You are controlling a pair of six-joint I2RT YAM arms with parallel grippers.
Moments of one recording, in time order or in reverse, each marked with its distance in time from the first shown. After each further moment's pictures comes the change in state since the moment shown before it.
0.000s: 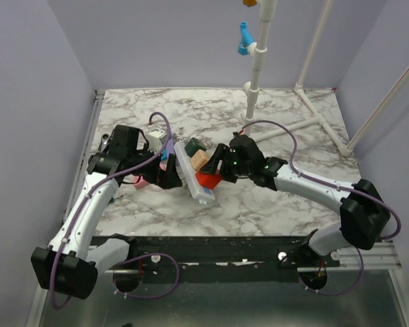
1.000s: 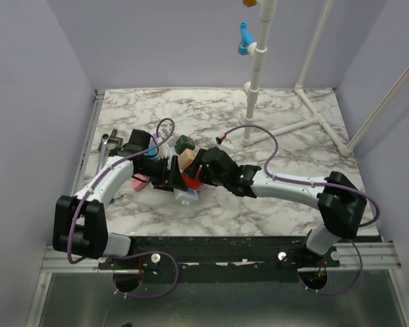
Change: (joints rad) left arm 0.003 0.305 -0.158 0.149 0.189 -0.224; right arm 0.219 0.162 0.093 0.097 0.366 0.064
